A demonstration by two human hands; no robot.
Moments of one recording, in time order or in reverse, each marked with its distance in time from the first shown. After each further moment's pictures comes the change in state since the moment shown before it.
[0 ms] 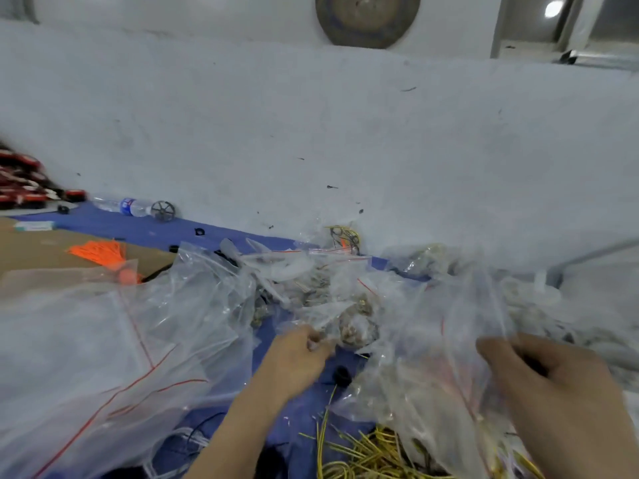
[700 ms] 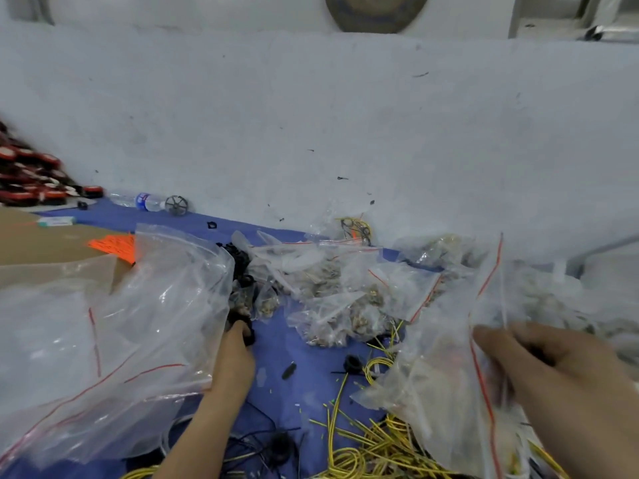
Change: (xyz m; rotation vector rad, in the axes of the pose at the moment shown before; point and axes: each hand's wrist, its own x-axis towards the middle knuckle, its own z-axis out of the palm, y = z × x) left_hand 0.006 -0.095 -0.008 -0.099 0.495 -0.112; right_hand 0.004 0.005 0.005 0.109 -0.107 -0.153
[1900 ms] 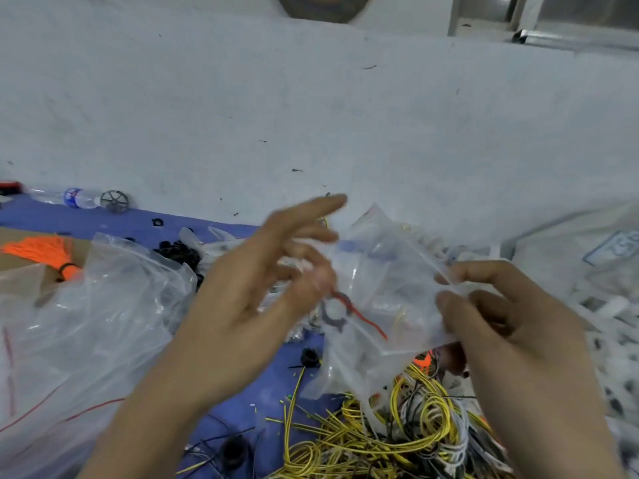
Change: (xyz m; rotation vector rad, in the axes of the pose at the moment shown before) left_hand -0.057 0.170 -0.088 -0.644 -0.293 0.866; right_hand -0.011 -0.025 -0.013 0.245 0.207 -0.072
